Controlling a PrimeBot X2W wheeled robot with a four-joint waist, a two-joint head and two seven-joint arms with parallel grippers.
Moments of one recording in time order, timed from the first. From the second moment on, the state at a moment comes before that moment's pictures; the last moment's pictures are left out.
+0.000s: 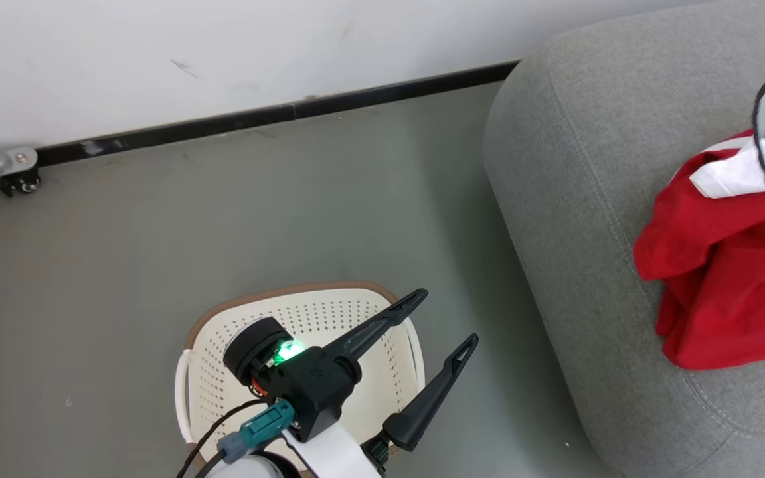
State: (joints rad) left arm -0.39 0.35 -0.82 -0.13 -0.47 -0.03 -0.06; right arm -0.90 -0.21 -0.25 0.66 -0.21 0.12 0.01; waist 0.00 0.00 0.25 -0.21
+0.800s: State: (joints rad) left arm -0.30 0.37 -0.74 -0.10 -0.50 0.06 -0.12; right arm -0.61 -0.11 -0.19 0.45 -0.13 0.12 -0.05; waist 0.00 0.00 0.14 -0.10
